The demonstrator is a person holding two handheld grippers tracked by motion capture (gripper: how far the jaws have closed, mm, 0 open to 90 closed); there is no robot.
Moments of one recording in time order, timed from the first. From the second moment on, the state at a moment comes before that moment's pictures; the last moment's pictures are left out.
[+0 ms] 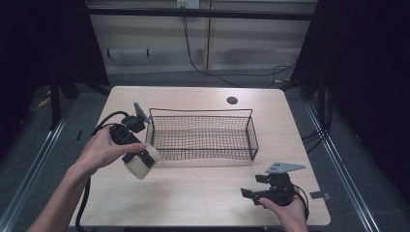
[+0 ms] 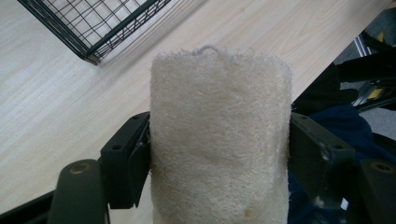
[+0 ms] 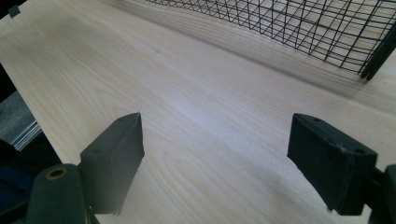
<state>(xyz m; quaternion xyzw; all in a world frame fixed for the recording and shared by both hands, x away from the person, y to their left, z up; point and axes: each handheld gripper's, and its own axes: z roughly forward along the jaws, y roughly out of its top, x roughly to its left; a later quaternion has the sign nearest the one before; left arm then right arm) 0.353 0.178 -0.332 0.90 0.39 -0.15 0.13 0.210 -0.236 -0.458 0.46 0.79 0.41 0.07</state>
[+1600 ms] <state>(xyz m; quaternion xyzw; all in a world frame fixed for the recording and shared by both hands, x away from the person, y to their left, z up) 0.417 0.156 -0.311 0.83 0.52 -0.12 0.16 0.209 -0.236 -0.459 0.46 0.79 0.41 0.06</state>
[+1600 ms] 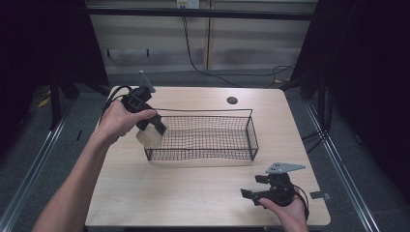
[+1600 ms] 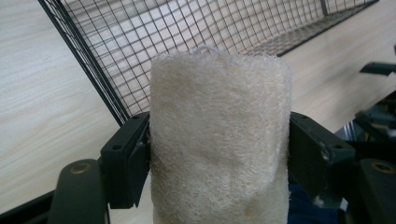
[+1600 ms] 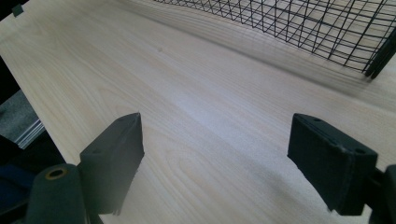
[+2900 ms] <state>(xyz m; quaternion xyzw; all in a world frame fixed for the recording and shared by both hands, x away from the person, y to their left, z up) 0.443 0.123 -0.357 0.80 0.59 -0.07 0.08 0.210 -0.236 -0.460 0.46 0.79 0.40 0.06</state>
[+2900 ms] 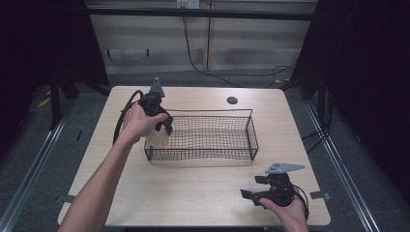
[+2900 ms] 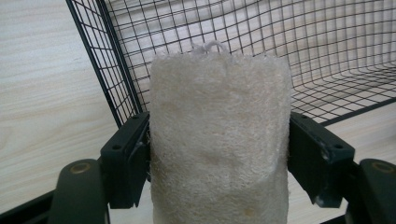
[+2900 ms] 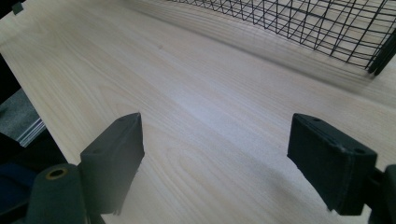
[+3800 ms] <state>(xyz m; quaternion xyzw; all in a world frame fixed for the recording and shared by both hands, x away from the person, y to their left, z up) 0.450 0.116 -0.390 0.78 0.62 -0.05 0.07 0.210 -0.235 -0.460 0.46 0.79 0.40 0.05</state>
